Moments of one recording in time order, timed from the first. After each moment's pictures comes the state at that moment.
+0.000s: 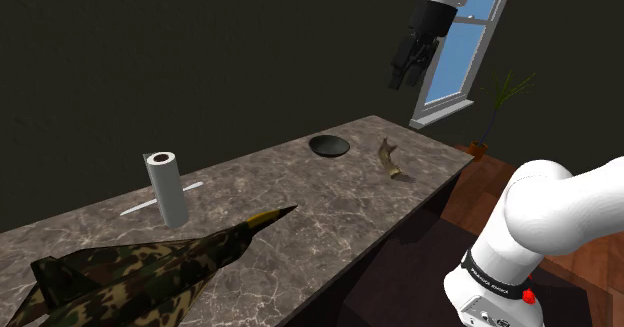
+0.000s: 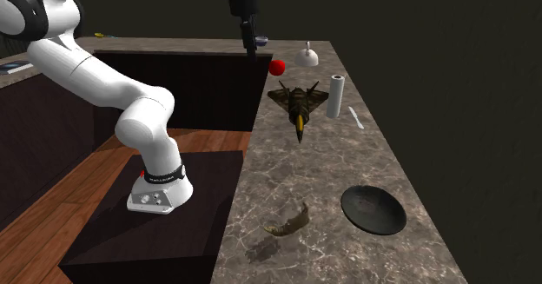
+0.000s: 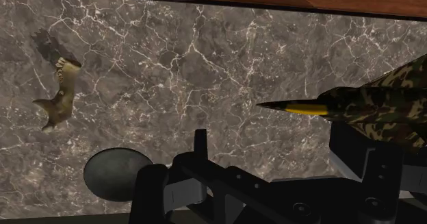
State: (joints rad) arm 0.00 -0.82 0.05 -2.26 0.11 1.58 0.08
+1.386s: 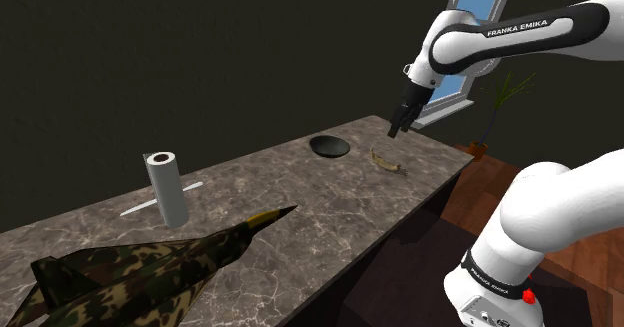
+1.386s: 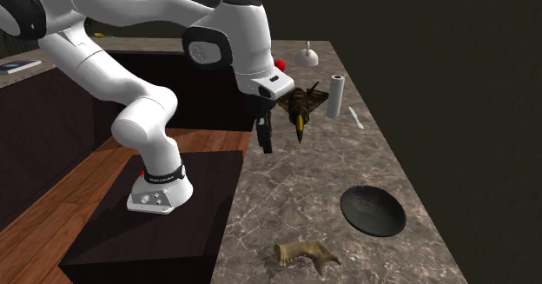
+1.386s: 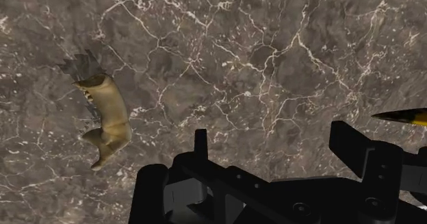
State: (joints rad) arm -0.12 -0.69 -0.27 -2.63 -0.05 2.06 -0.26
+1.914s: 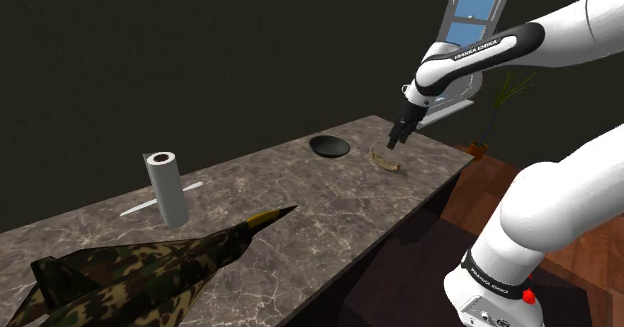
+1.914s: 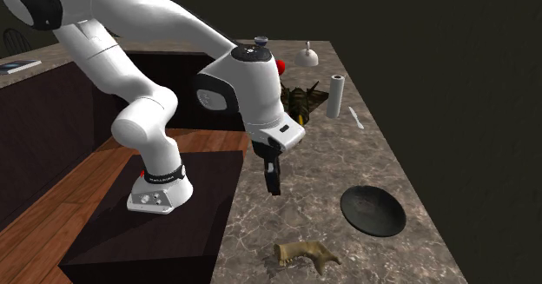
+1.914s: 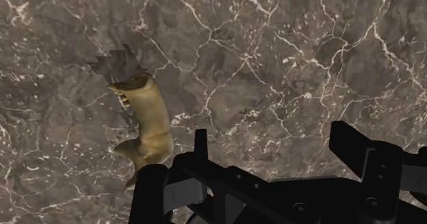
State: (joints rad) arm -0.12 -0.45 -0.45 -2.63 -0.05 2.30 -0.43
